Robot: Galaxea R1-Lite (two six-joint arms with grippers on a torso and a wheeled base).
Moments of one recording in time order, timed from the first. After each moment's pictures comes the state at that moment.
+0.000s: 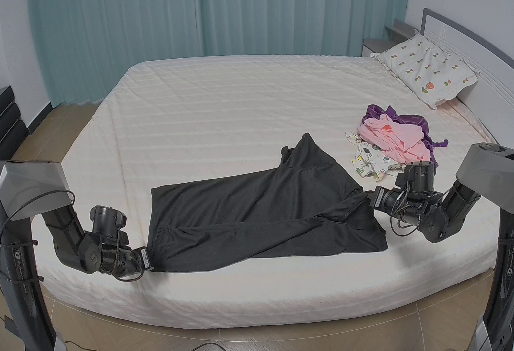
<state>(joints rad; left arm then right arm) -0.03 2.24 -0.59 -0.67 -0.16 -0.41 0.15 2.28 -0.85 -0.96 0.07 0.44</state>
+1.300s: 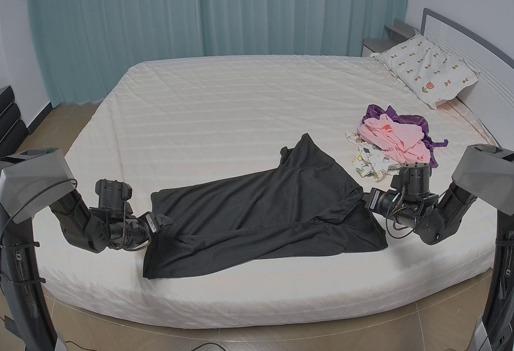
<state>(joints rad) -0.06 2.23 -0.79 -0.67 -0.15 -0.59 0.18 2.29 -0.86 -0.96 0.07 0.46</state>
